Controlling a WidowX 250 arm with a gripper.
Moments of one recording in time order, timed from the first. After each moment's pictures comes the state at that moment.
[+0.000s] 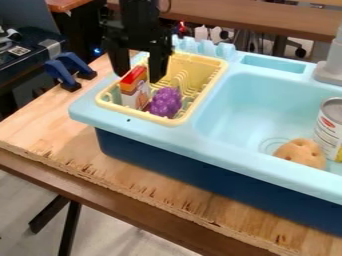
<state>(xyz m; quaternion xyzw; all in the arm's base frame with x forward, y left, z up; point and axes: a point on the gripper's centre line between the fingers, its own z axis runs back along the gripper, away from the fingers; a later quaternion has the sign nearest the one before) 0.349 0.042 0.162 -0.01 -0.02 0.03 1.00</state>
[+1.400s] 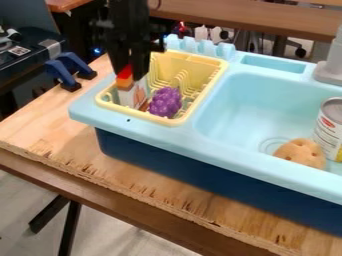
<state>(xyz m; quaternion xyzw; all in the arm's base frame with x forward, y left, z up) 0.345 0.046 0.167 -0.02 -0.03 0.06 1.00</state>
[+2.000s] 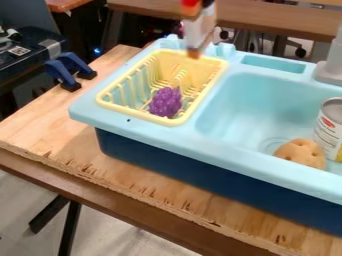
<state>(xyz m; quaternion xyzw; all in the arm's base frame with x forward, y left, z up) 0.368 -0.036 0.262 0.01 -0.17 -0.03 0.98</state>
